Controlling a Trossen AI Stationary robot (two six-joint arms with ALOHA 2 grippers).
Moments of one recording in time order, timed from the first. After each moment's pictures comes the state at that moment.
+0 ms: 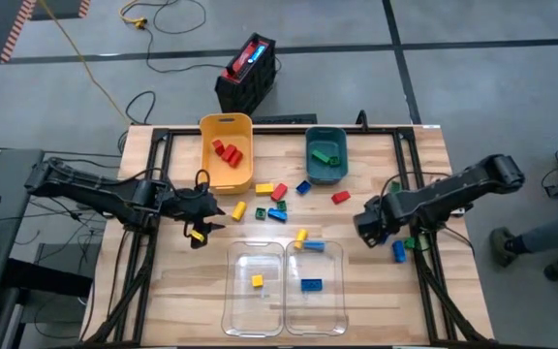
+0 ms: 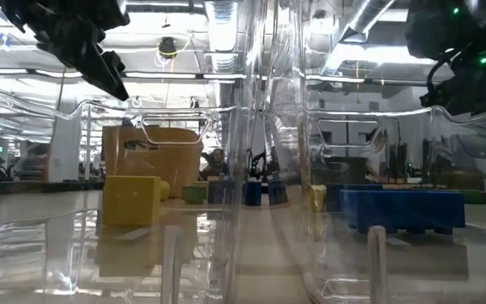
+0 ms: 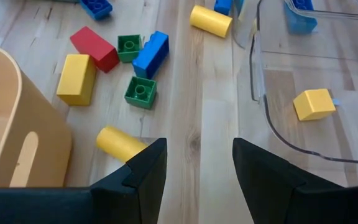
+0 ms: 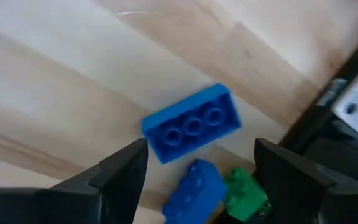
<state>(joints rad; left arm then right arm) -0.15 0.92 0.69 -0.51 -0.16 -0.16 0.25 1.29 0.76 -1.20 0.03 1.25</state>
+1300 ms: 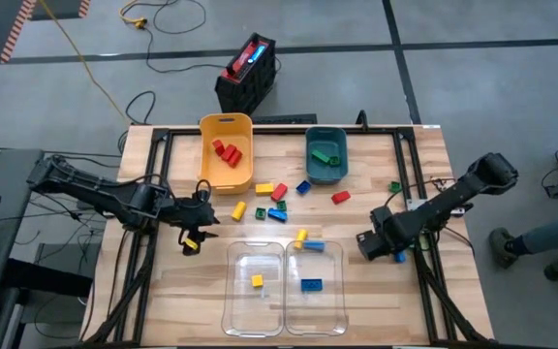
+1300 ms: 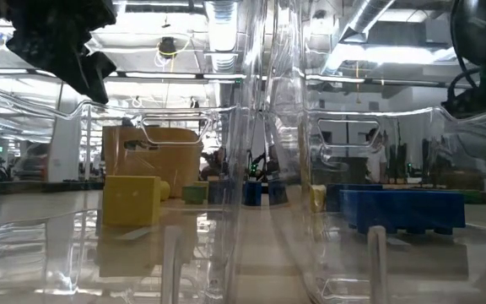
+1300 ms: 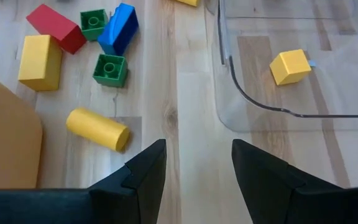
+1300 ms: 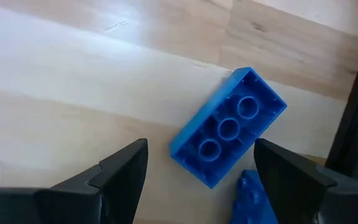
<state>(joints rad) -0.23 0.92 0.69 -0.59 -0.14 -0.15 0.49 1.34 0.67 -1.05 0.15 1.82</state>
